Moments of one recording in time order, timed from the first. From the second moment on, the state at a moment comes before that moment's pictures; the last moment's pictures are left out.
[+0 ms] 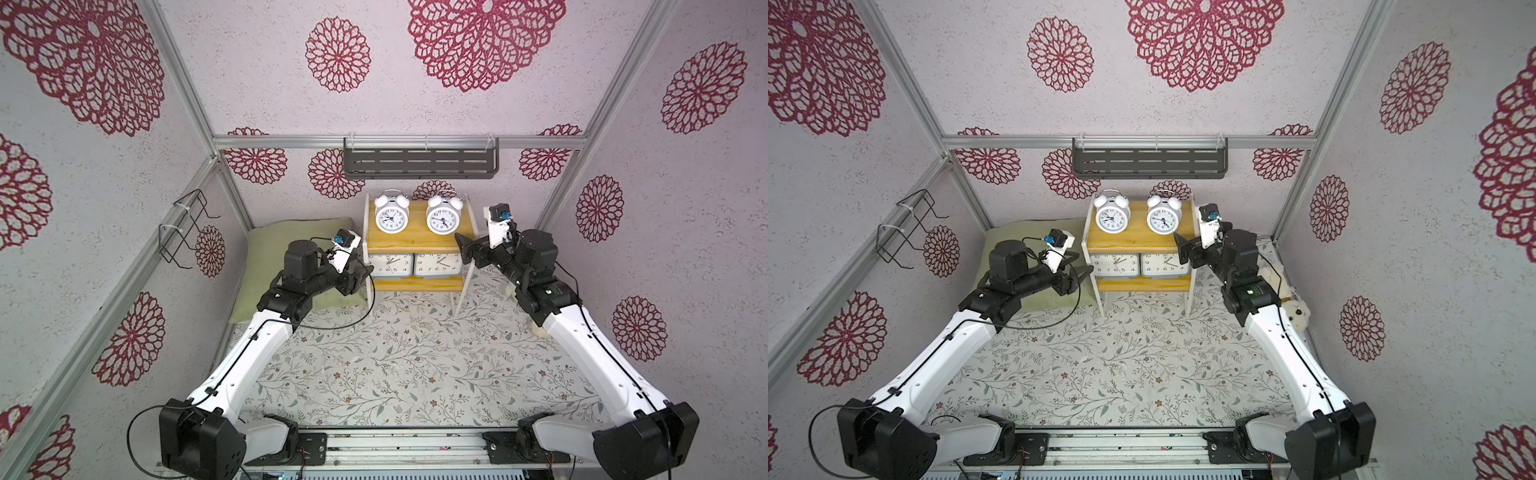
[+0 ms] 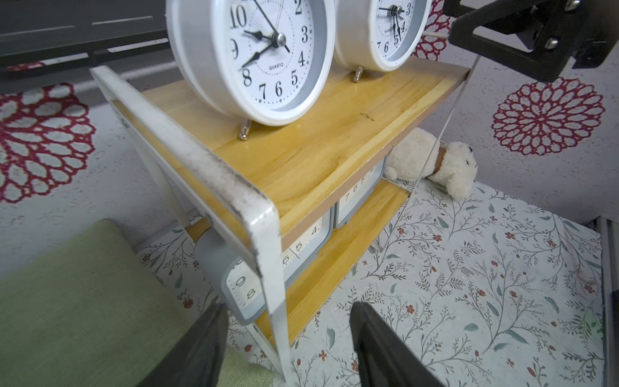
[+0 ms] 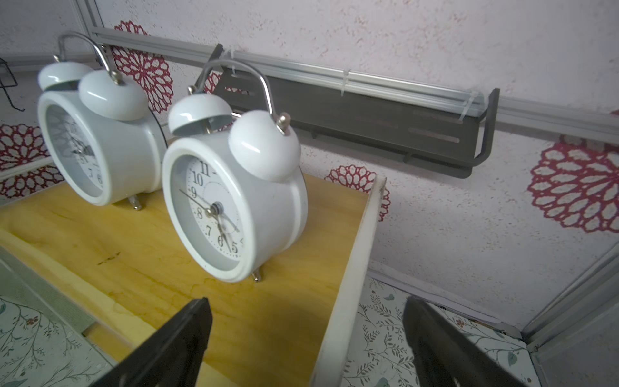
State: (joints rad) left arm -0.30 1.26 1.13 -0.20 0.44 0.16; right arm 0.33 1.22 1.20 -0.07 -0.09 -0.09
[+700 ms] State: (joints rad) left arm -0.30 1.01 0.71 0.14 0.00 0.04; right arm 0.32 0.86 0.57 0.29 0.05 -0.08
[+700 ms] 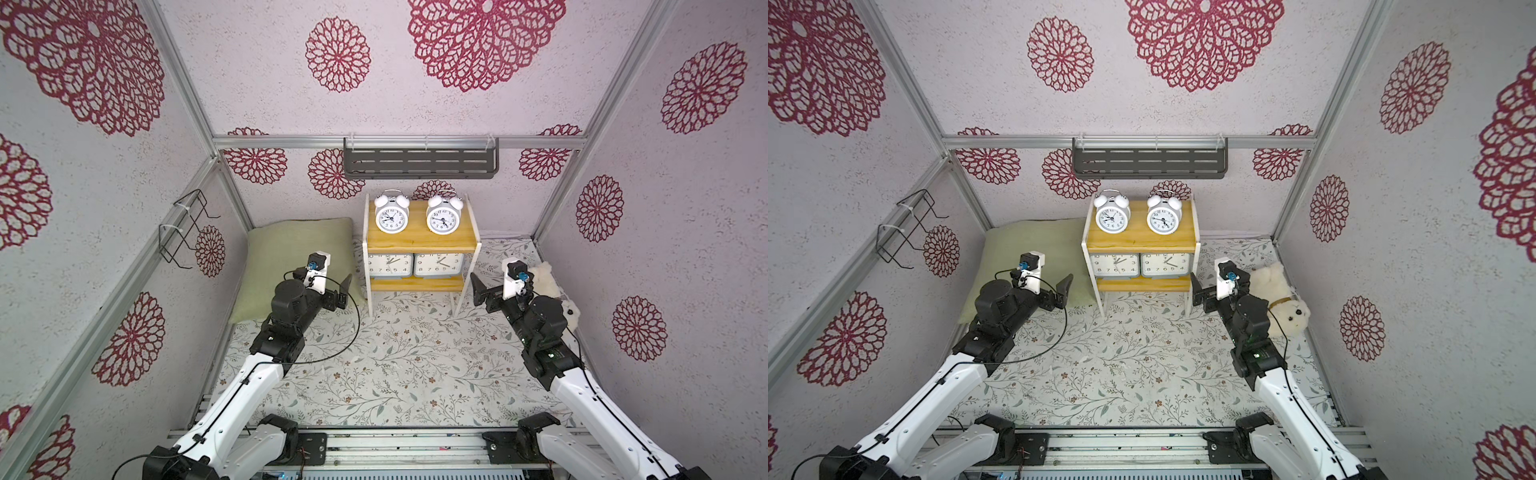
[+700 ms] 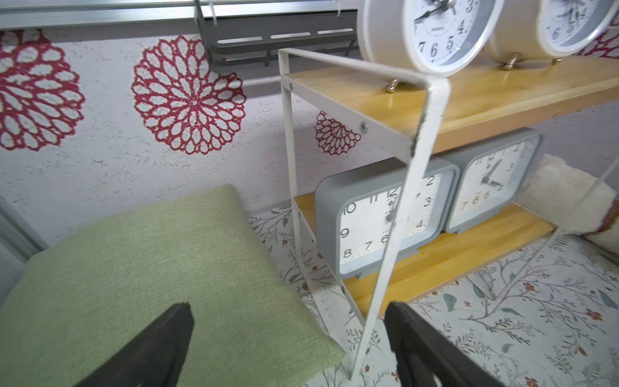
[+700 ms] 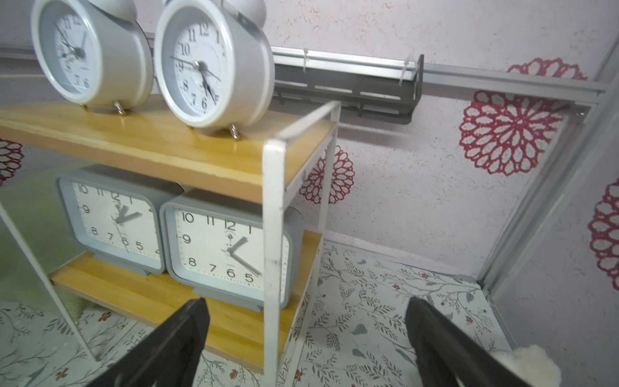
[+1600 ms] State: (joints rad) left arm -0.07 1.24 0.44 0.61 -0.41 0.08; right arm 0.11 1.19 0.12 1.00 0.31 -0.05
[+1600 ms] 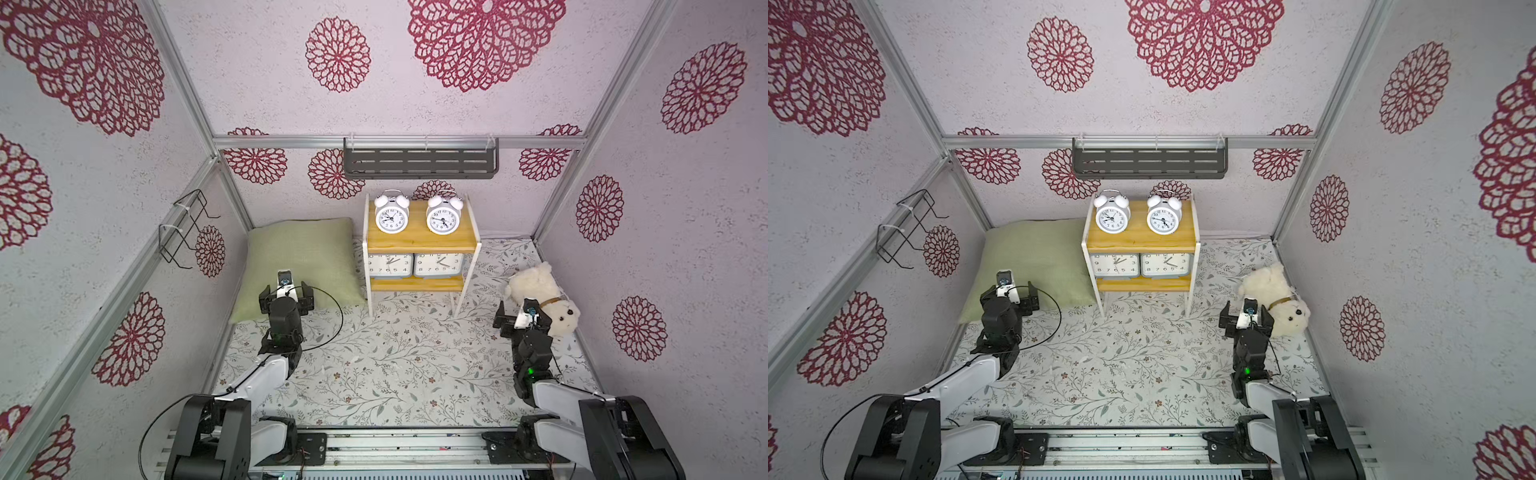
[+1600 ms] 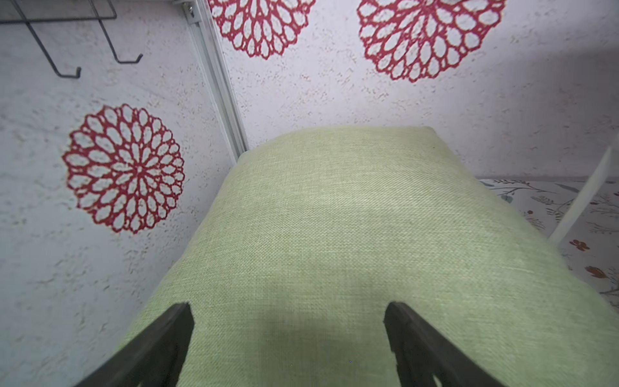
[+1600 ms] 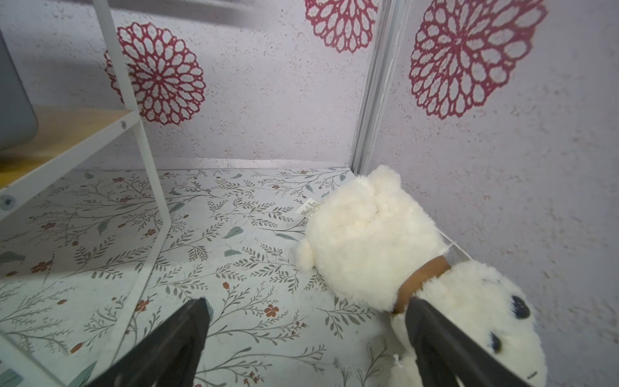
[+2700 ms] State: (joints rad) left arm 0.17 1.54 0.41 0.88 0.00 -0.07; right arm 0.05 1.54 0.16 1.29 0.14 0.00
